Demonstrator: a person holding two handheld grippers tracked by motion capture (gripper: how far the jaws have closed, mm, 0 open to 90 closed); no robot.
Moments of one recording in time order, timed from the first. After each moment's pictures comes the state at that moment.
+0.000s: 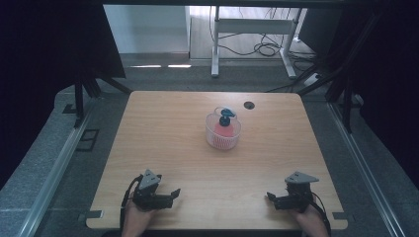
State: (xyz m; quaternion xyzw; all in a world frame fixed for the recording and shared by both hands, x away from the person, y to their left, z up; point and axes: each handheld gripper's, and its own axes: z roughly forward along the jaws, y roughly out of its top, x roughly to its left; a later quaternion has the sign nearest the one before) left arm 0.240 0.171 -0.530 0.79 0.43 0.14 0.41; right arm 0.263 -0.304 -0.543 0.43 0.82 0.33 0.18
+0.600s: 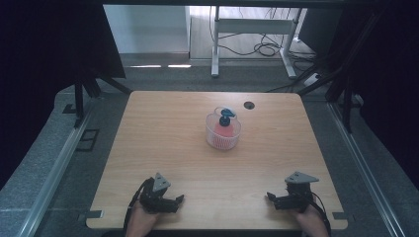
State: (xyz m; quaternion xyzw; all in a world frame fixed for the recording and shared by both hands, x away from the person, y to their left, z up) left arm 0.242 0.154 -0.544 0.83 0.41 0.15 0.34; right arm 0.263 -0.304 -0.543 0.43 0.82 0.33 0.18
